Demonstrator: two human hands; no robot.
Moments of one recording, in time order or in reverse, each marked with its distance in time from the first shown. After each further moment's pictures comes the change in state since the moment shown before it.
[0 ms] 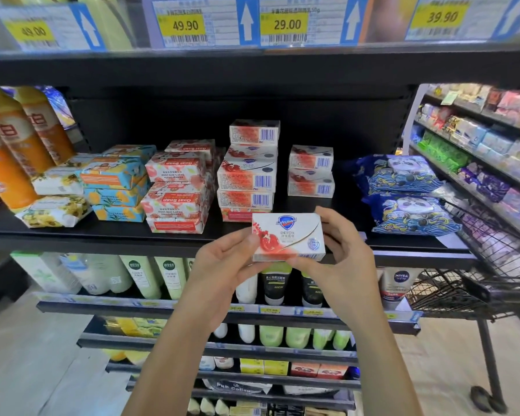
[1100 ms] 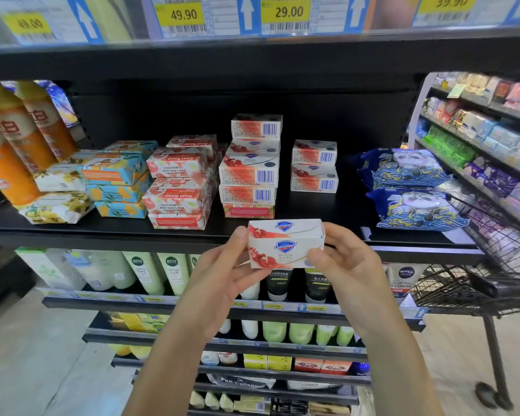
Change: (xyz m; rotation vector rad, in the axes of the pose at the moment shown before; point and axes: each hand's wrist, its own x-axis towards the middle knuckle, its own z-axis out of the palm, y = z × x) left_hand -0.014 0.006 0.003 -0.139 0.002 -0.115; right_hand -0.010 0.003 -0.009 0.302 -0.097 0.187
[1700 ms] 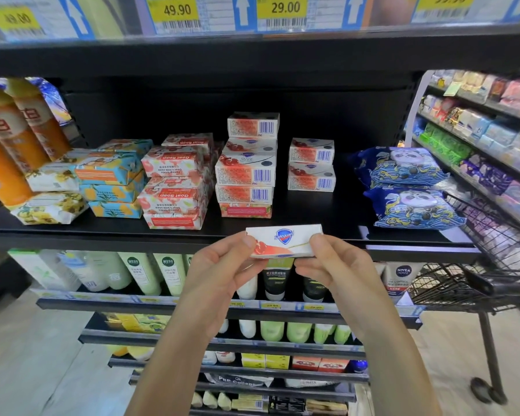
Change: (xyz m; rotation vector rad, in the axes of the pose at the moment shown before) left_hand 0.004 -0.007 0.001 0.039 0.063 0.088; right_hand -0.001 -0.007 0.006 0.043 0.002 0.202
